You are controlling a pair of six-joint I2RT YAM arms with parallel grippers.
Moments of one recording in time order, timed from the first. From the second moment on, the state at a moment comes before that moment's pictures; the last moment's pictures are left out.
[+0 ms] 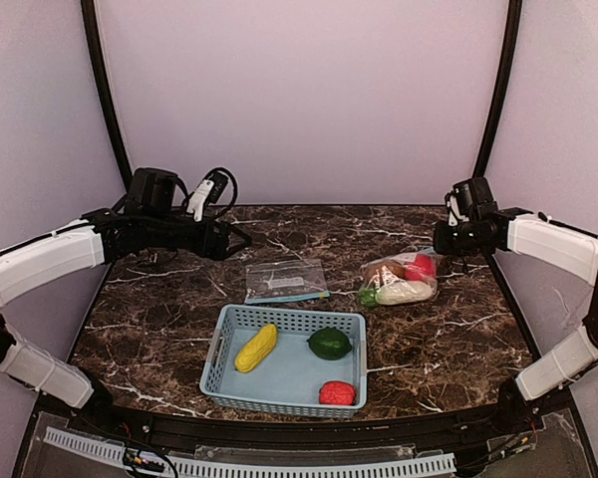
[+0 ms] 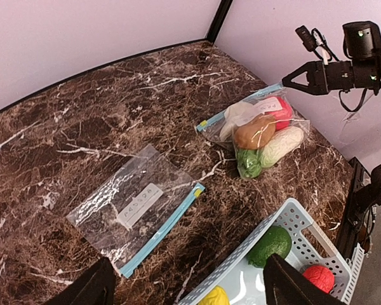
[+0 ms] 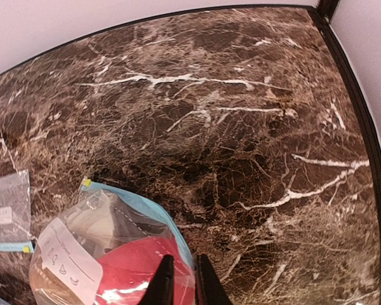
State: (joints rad) left arm -0.55 1.31 1.07 -0.28 0.37 -0.14; right arm 0.28 1.42 1.04 -0.43 0.11 0.34
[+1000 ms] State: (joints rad) left arm -0.55 1.86 1.29 -0.50 0.24 -0.05; right arm 0.27 1.16 0.95 -0.40 -0.13 0.26
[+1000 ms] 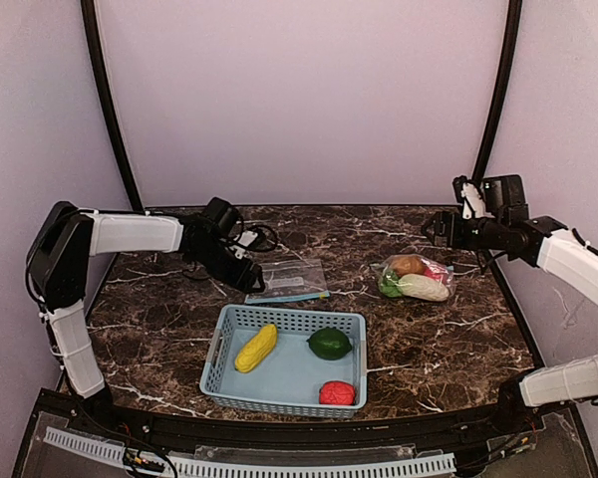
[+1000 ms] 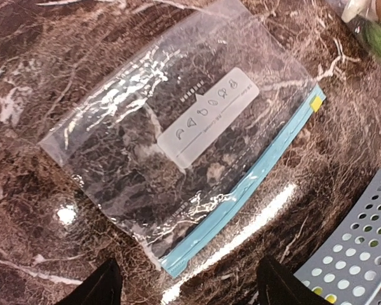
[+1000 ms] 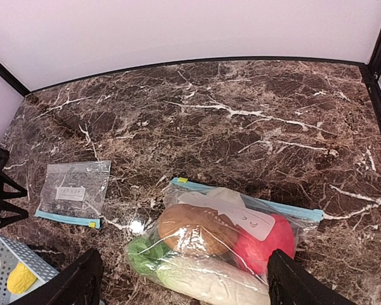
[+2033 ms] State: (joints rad) left arm -0.58 2.03 1.49 -0.70 0.20 -0.05; right arm 0.27 1.09 0.91 -0.40 -0.17 0.26
